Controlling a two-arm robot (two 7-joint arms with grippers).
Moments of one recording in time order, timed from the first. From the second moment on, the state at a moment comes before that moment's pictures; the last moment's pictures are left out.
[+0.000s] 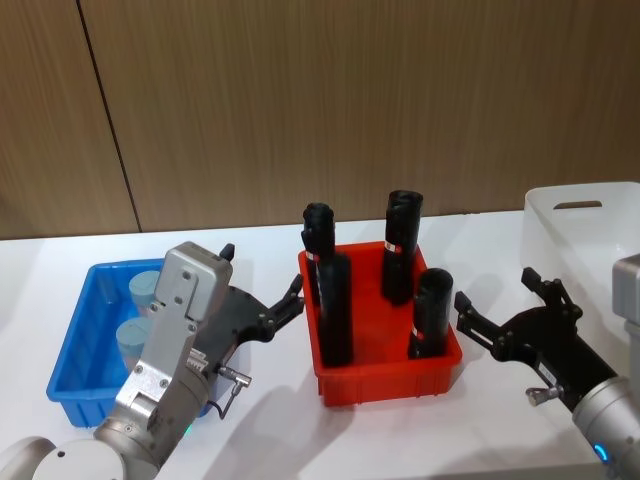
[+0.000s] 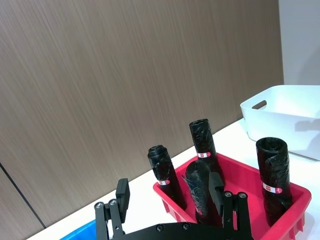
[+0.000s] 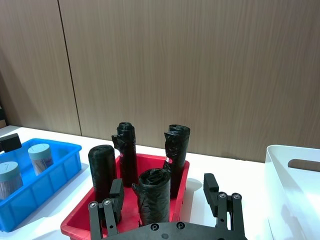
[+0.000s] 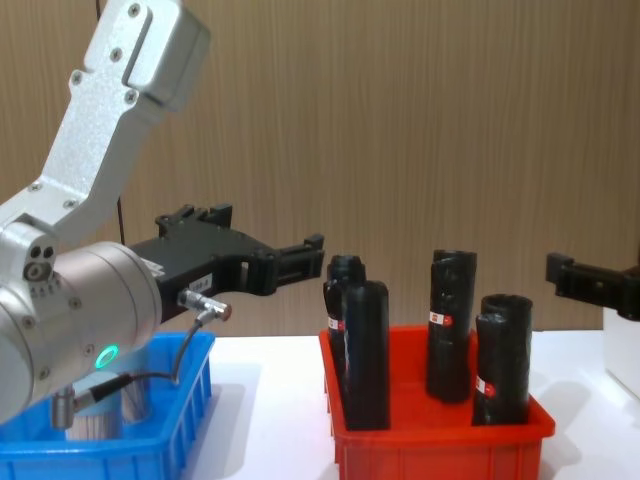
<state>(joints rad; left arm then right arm) -0.24 0.38 0.45 -1.63 -0.20 0.01 -0.01 -0.01 0.34 -0.23 -1.77 0.29 0.03 0.07</state>
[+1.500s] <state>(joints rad) -0.27 0.39 0.36 -1.54 -0.35 0.17 0.16 -0.01 0.34 -0.23 -1.77 0.29 0.03 0.07</state>
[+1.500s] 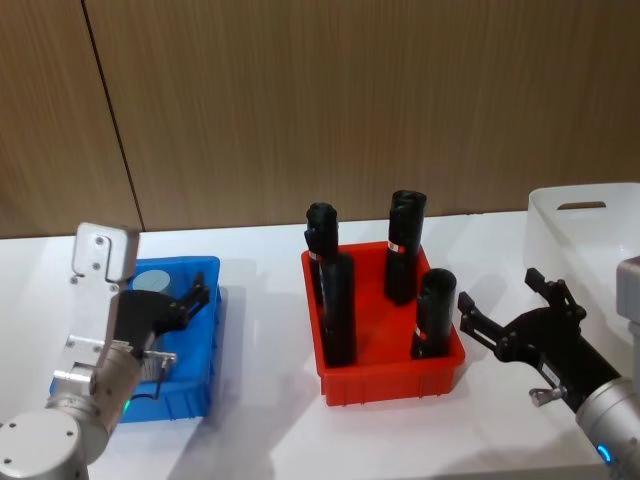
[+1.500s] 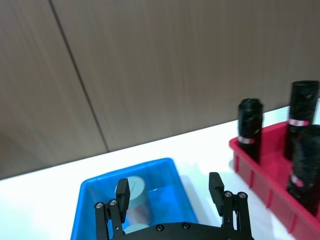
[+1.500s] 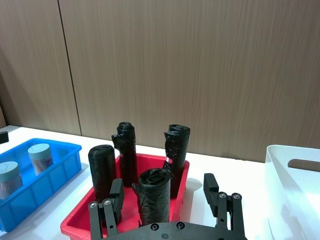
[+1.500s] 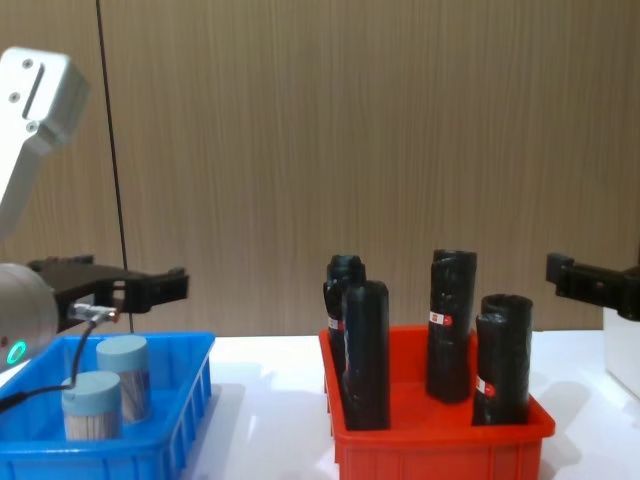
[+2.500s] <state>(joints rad) -0.33 0.35 0.30 -1.44 -0.47 0.43 0.26 -0.01 0.34 -0.23 -1.77 0.29 0.03 0.07</state>
